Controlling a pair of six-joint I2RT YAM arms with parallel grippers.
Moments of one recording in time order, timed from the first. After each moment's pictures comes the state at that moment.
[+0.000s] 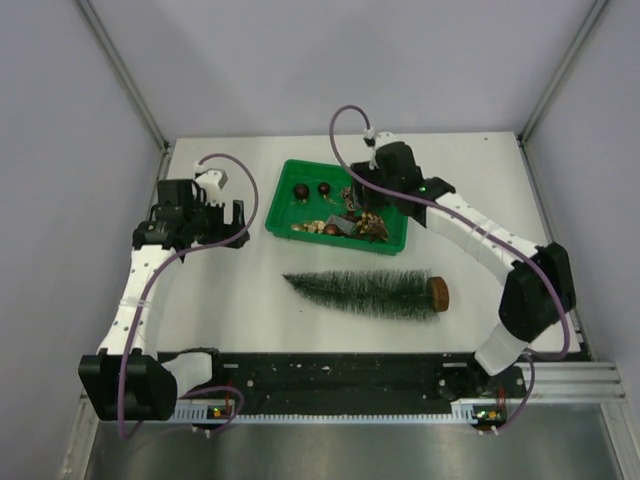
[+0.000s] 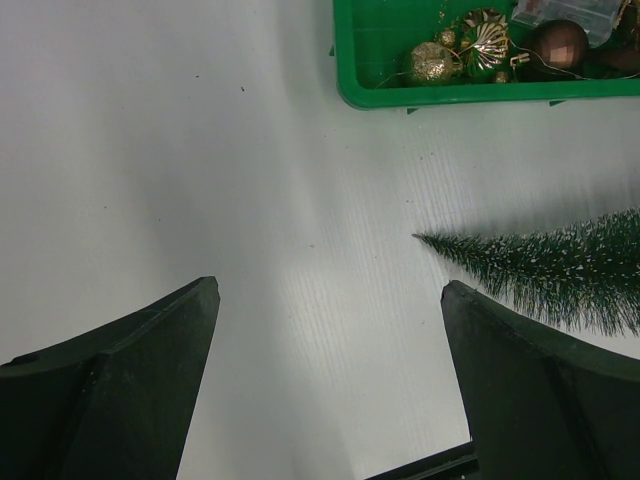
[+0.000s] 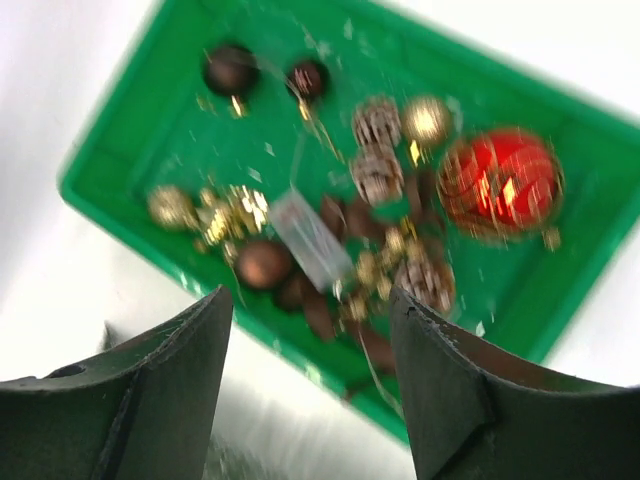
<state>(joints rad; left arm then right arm) 0.01 1.15 1.08 -0.72 0.30 0.08 0.58 1.58 1.32 -0.38 0.06 0.29</state>
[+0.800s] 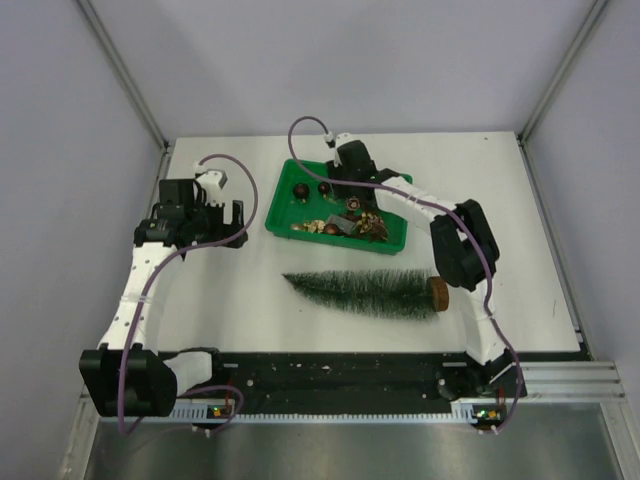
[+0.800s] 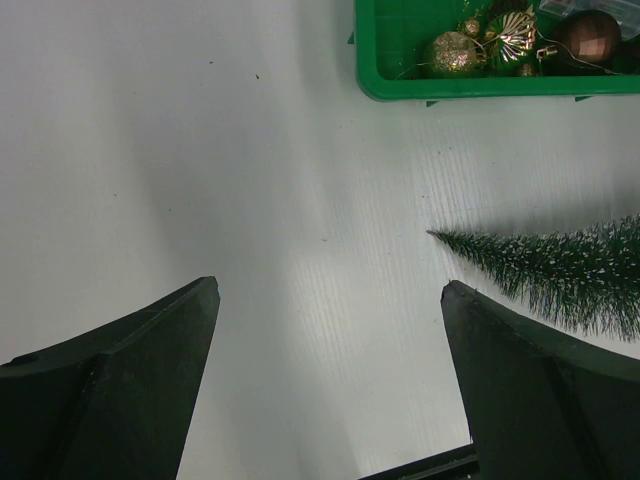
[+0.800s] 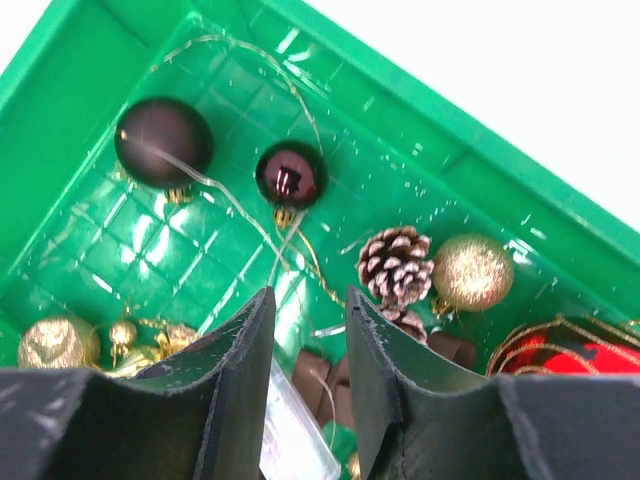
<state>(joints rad) 0.01 1.17 1.08 -0.73 0.27 0.08 0.59 2.16 1.72 -0.23 0.07 0.13</state>
